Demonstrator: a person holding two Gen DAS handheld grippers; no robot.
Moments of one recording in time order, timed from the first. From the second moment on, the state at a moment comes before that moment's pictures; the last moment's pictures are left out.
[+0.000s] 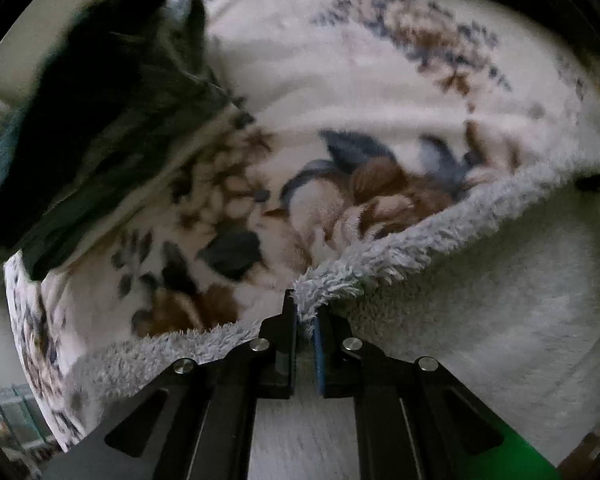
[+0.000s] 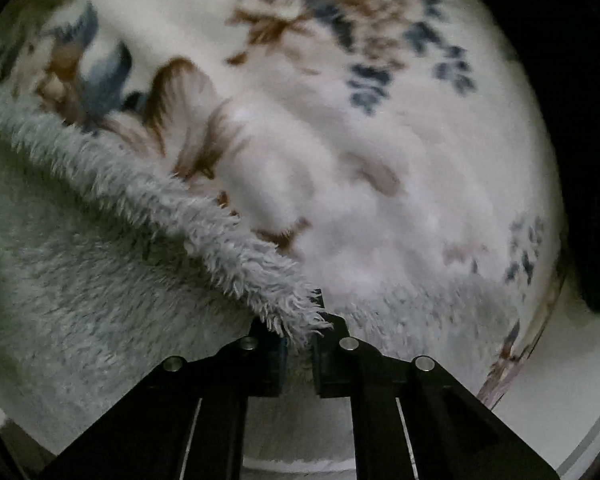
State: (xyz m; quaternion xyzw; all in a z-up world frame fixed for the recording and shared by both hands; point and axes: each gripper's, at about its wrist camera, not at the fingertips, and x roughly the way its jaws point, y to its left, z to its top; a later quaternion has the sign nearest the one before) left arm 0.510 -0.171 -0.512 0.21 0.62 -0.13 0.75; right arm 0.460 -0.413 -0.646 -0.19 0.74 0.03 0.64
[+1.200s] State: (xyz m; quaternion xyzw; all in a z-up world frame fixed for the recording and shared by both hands) left arm 0.214 -0.123 -0.534 0.00 0.75 -0.03 0.66; right arm 0.082 -0.416 -0.589 0.07 0.76 0.02 0.64
